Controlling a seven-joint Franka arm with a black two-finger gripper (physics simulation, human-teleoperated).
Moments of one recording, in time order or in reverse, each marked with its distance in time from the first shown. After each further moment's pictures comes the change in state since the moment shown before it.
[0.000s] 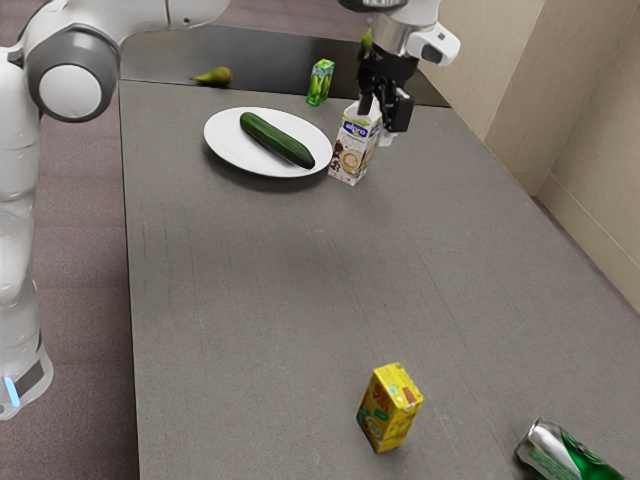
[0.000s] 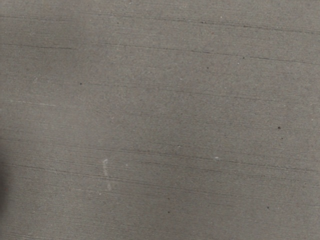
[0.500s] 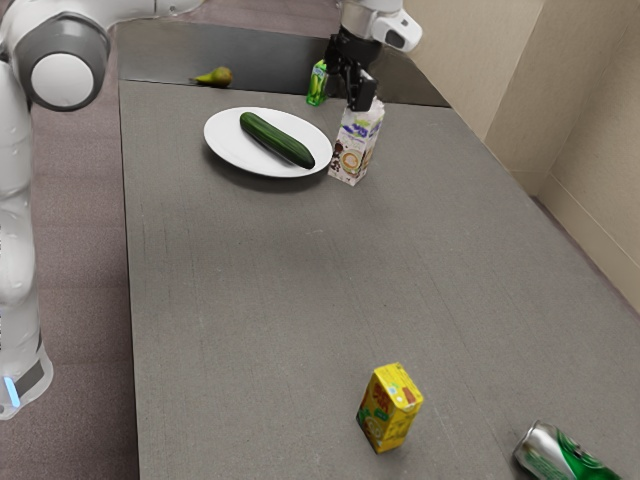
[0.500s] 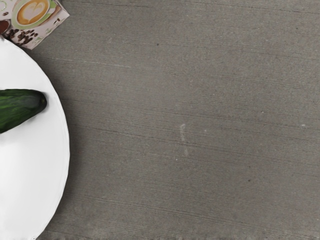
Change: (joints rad) arm 0.167 -0.088 0.002 -0.100 0.039 -0.019 0.156
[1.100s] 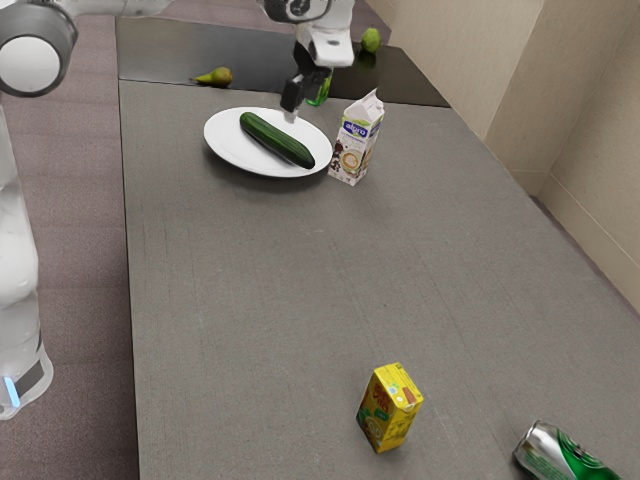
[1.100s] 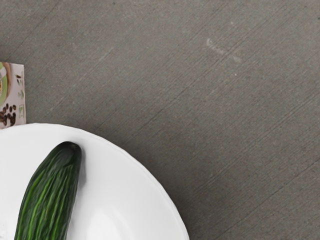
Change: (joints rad) arm 0.034 -0.129 0.089 -0.372 0.065 0.329 0.991
